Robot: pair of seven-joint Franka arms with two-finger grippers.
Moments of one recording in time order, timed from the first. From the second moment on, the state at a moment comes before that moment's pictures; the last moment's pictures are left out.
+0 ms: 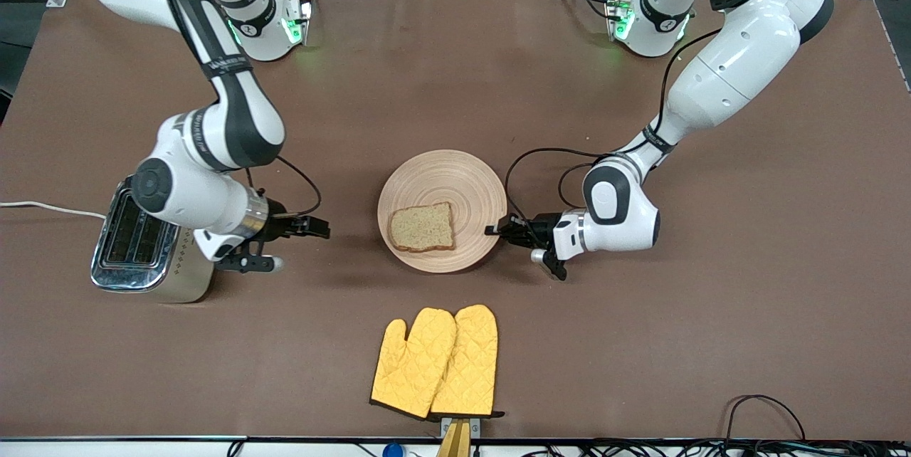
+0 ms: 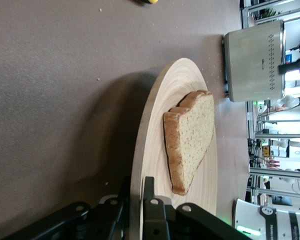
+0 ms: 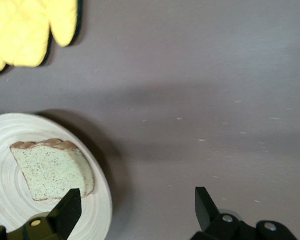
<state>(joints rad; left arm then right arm) 0.06 0.95 -0.60 -1.67 -0.99 2.45 0.79 0.32 0.43 -0.01 -1.77 0.35 2.19 0.15</state>
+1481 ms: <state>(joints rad) 0.20 0.66 -0.62 -1.43 -0.22 2.25 -0.32 0.56 0.61 -0.02 -1.76 0.20 2.50 0.12</state>
